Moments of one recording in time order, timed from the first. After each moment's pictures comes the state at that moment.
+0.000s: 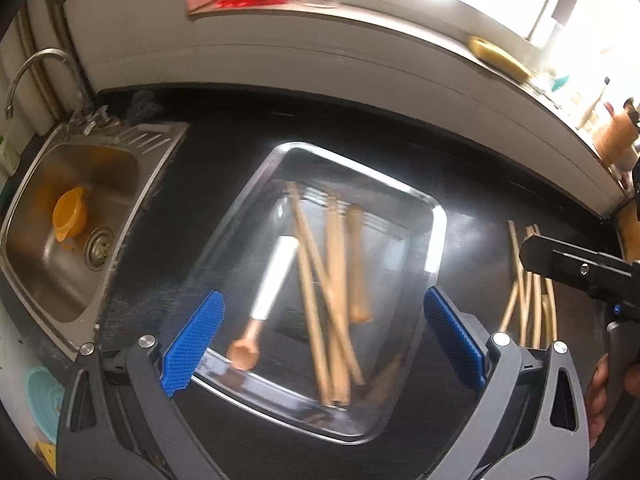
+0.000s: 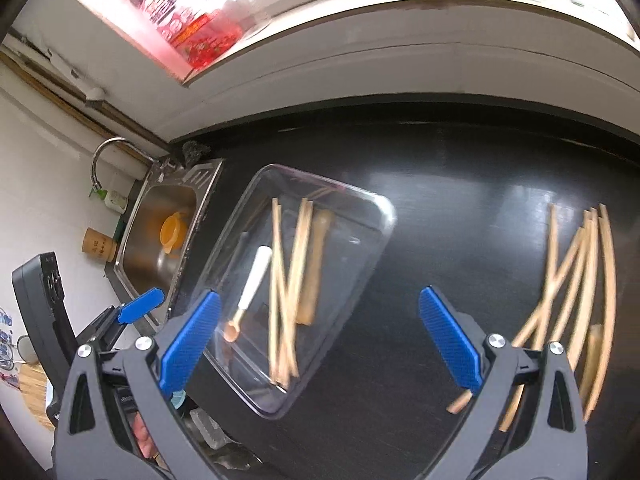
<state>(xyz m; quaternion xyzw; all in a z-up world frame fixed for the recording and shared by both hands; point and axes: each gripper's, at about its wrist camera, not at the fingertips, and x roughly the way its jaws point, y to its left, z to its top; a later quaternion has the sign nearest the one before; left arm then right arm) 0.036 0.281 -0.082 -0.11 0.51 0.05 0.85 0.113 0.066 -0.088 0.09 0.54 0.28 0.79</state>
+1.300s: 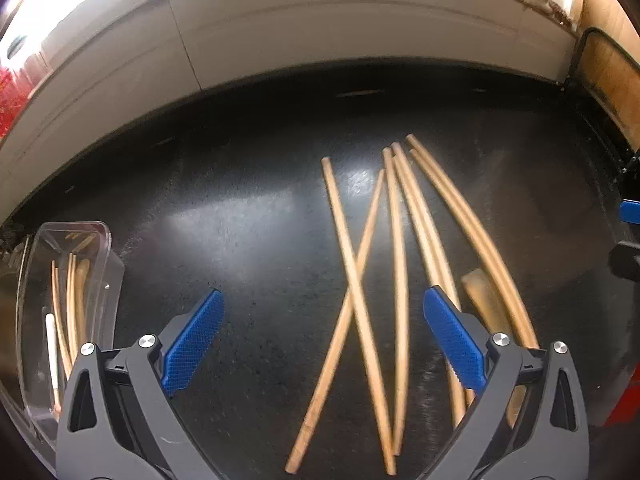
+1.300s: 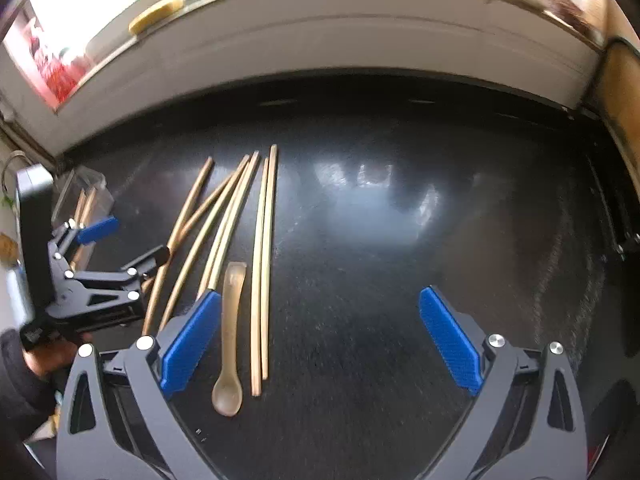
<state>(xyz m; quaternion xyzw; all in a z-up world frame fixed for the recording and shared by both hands) 0.114 -0.005 -0.182 0.07 0.51 -0.07 0.86 0.106 -0.228 -0.158 0.02 0.52 0.12 0.84</state>
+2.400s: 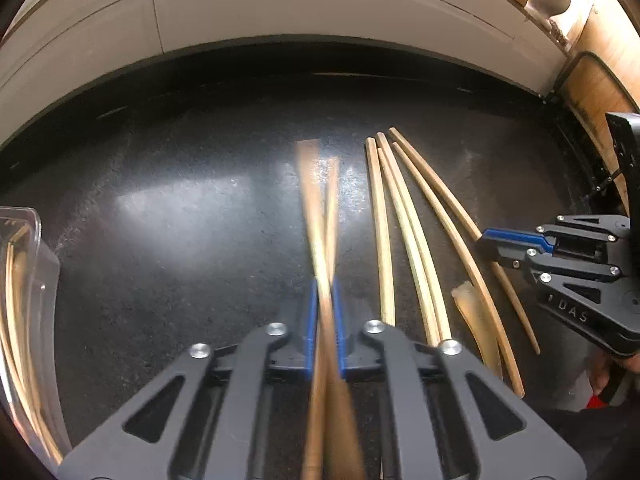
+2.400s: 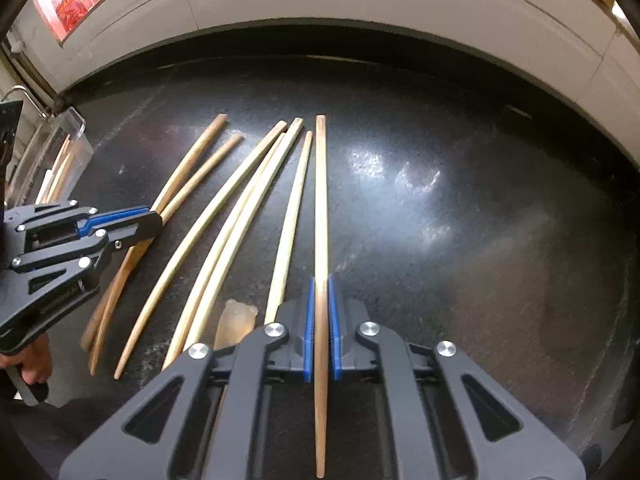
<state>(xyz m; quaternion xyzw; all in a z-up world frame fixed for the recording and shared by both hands) 0.141 0.004 -0.204 0.00 0.53 -0.14 0.84 0.164 -0.164 -0.221 -0.06 0.54 0.18 0.82</state>
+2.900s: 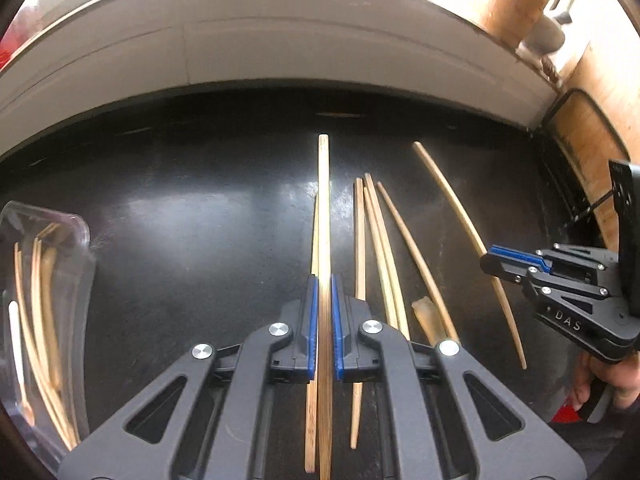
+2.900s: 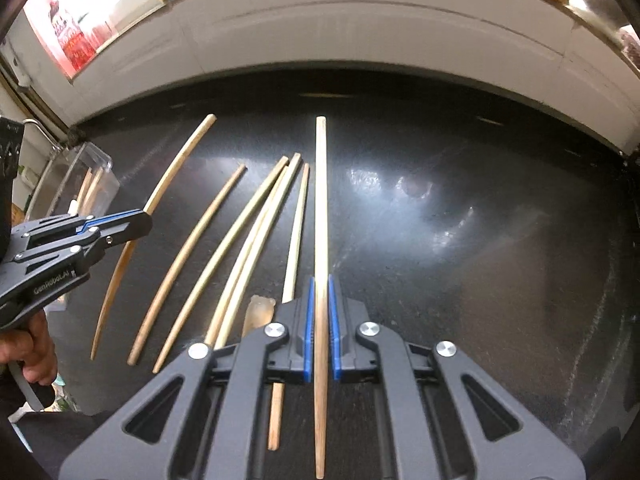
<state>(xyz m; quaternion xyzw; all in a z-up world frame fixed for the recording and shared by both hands) 0.121 0.022 -0.146 -0.04 0.52 -0.13 0.85 0.143 -0.191 -0.169 -0.01 0.52 0.18 0.84</state>
